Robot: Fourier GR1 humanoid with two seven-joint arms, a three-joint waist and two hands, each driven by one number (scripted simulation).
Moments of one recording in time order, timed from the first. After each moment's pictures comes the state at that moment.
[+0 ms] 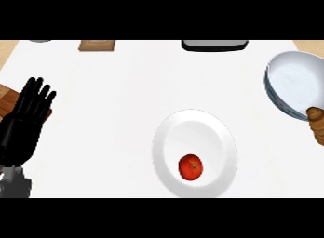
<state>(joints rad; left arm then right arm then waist) -0.08 0.24 0.13 -1.62 0.33 -0.06 0.05 0.02 -0.89 -0.12 -1.85 0.46 0.20 -0.01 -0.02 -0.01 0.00</state>
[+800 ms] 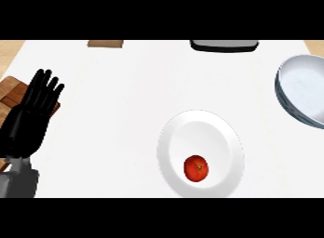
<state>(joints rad) -0.14 0.21 0.12 -1.61 0.31 -0.06 0.07 -0.39 -0.82 -0.25 -1.28 0.46 0.18 -0.08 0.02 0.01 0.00</state>
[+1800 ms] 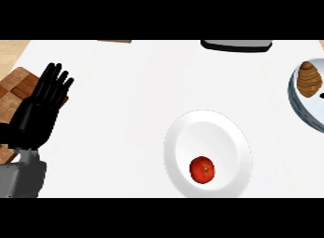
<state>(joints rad) -0.20 0.20 0.10 -1.56 0.31 -0.09 0.05 -0.85 -0.73 -0.16 -0.35 0.69 0.09 -0.30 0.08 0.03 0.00</state>
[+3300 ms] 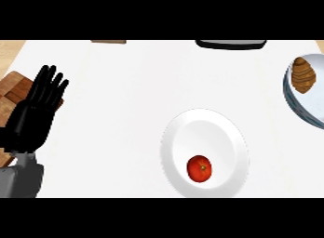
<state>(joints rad) -0.18 0.20 0.12 -1.58 0.31 -0.09 0.04 -0.76 -1.04 -0.63 -0.10 0.25 0.42 -0.55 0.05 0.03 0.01</state>
